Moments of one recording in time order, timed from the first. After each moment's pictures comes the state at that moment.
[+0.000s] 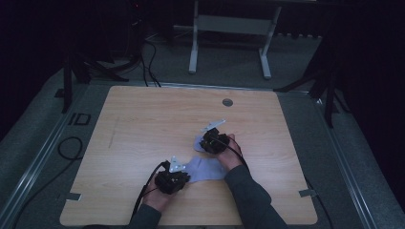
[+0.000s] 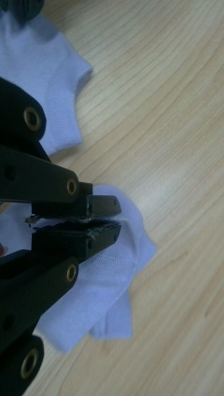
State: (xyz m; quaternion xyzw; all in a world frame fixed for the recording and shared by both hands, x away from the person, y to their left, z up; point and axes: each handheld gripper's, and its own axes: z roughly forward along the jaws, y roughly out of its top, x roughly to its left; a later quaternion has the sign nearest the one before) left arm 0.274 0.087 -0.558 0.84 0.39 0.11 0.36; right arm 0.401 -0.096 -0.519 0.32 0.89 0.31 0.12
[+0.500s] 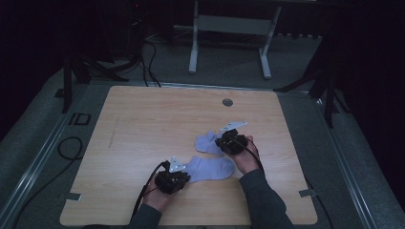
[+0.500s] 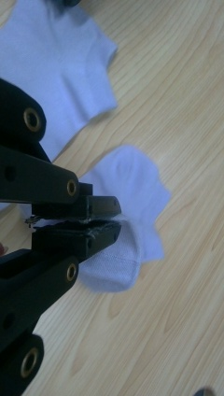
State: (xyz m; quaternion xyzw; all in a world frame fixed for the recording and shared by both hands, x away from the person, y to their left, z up) left arm 0.274 0.087 -0.558 0.84 0.39 0.11 0.36; right arm 0.389 -0.153 -0.506 0.36 0.86 0.33 0.15
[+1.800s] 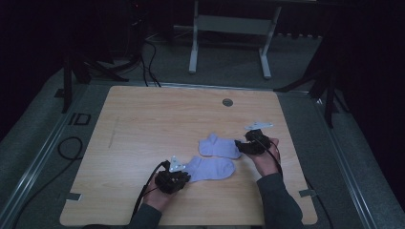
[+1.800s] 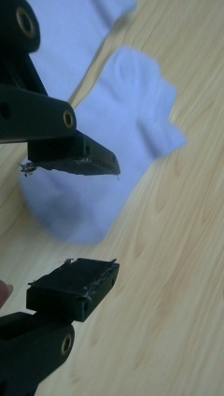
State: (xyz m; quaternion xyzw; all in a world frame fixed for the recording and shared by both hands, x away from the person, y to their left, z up) left arm 0.275 0.087 -0.559 0.84 0.39 0.11 0.36; right arm 0.388 -0.211 -0.501 0.43 0.82 0.32 0.20
